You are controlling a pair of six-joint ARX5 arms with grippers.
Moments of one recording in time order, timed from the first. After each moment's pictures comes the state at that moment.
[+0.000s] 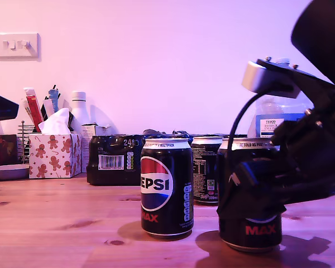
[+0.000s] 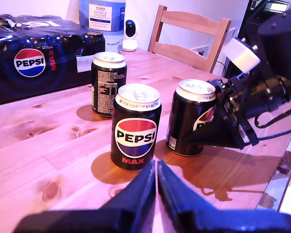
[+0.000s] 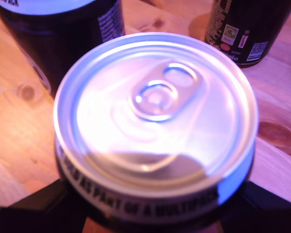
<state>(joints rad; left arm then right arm) -0.65 0.10 0.02 -0.10 0.28 -0.15 0.76 1.32 0.31 0.35 0.11 0.05</state>
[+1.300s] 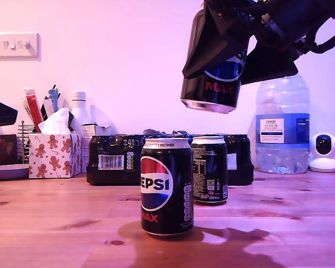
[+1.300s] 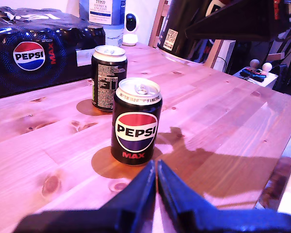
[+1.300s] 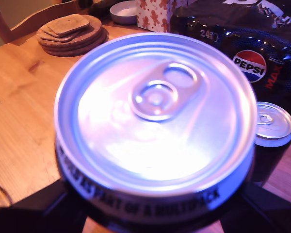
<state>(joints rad) -0.65 0.10 0.02 -0.11 0.28 -0.15 0.76 1.05 0.61 0.02 0.00 0.03</state>
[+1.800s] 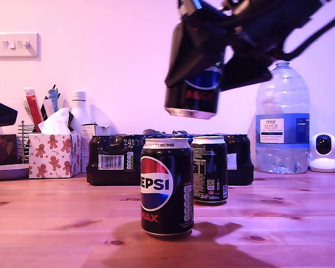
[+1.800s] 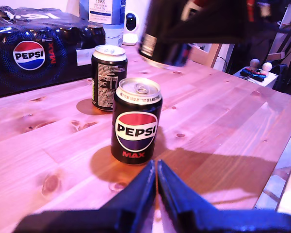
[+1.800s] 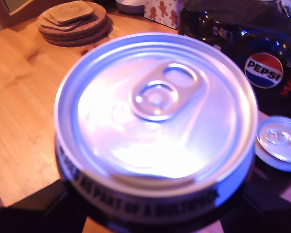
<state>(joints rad) -0.65 0.10 0.02 -0.12 0.28 -0.15 0.76 1.22 0.73 0.02 -0.03 -0.02</state>
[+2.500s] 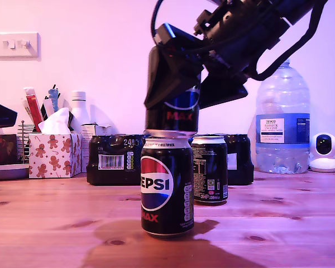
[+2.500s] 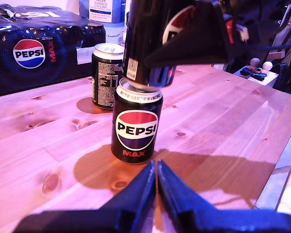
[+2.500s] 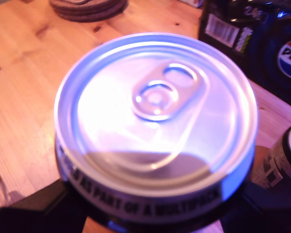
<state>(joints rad) -0.65 0.10 0.02 -0.12 0.28 -0.15 0.79 1.33 0.77 0.02 -0.05 -0.06</state>
